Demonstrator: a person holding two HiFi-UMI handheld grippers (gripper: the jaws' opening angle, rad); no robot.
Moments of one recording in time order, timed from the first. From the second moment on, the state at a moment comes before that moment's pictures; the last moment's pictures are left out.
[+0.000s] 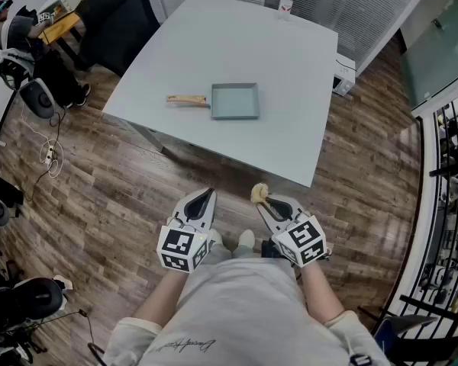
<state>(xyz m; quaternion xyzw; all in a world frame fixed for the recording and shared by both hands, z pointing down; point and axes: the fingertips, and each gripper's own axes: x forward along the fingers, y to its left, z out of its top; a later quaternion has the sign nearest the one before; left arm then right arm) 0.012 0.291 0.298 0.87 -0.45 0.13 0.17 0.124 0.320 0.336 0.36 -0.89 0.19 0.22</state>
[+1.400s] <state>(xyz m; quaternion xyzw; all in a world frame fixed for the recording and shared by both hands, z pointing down) -0.057 0.323 0.295 0.88 -0.42 0.12 0.16 0.056 0.348 0.329 0.37 -0.88 0.16 0.24</state>
